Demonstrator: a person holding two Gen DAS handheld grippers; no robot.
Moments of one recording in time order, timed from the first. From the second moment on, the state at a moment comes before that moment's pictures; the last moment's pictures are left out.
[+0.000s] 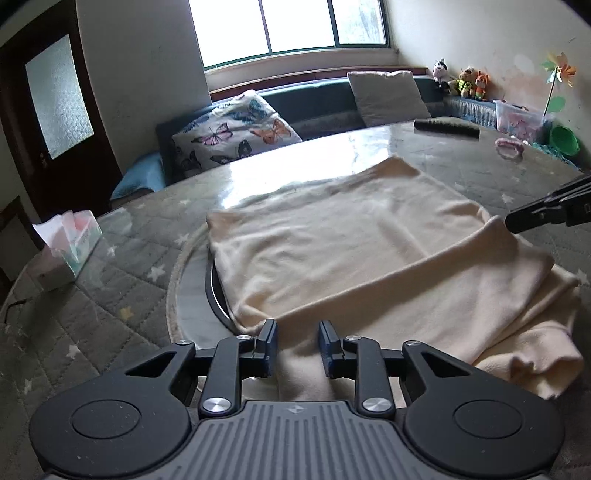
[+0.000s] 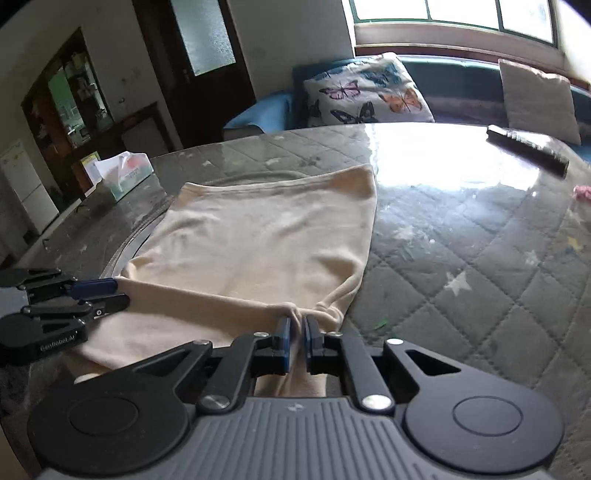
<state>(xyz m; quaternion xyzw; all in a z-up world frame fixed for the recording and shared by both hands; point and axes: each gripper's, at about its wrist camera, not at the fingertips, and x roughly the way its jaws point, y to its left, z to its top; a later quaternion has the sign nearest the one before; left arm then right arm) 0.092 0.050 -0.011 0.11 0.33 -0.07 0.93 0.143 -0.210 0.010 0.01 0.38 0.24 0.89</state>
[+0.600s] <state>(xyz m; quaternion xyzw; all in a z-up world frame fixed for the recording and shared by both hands) 0.074 -0.002 -0.020 0.15 0.32 -0.17 0.92 0.105 -0.185 0.002 -0.09 0.37 0.32 0.87</state>
